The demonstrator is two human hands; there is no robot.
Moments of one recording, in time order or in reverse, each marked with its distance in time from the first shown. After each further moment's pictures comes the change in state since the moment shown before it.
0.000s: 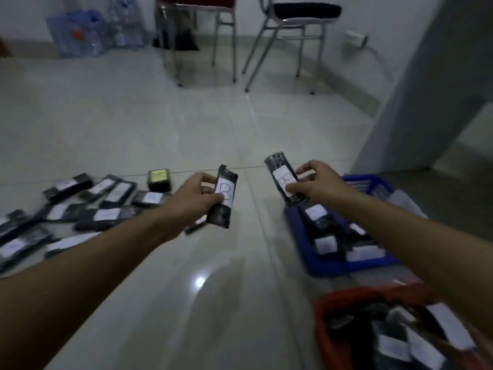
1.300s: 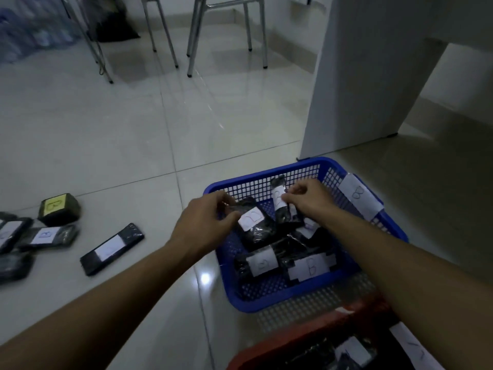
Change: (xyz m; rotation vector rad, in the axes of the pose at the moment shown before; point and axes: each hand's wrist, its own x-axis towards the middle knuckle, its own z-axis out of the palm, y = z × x) left_hand 0.085 0.006 0.219 0.666 -0.066 0.310; right_hand 0.097 0.184 -0.100 -0.059 0.156 0.172
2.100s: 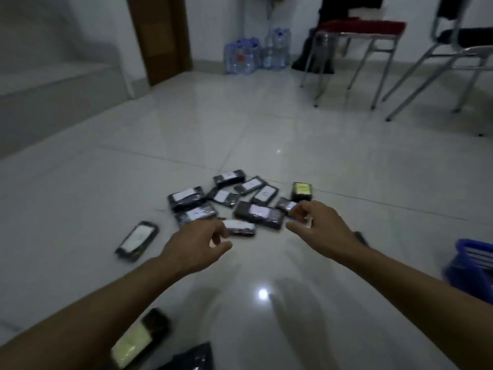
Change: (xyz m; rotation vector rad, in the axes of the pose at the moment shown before) left_hand -0.295 -0.305 -0.275 0.262 0.202 -0.415; right_hand -0.249 -0.281 0.304 -0.327 -0.411 -0.852
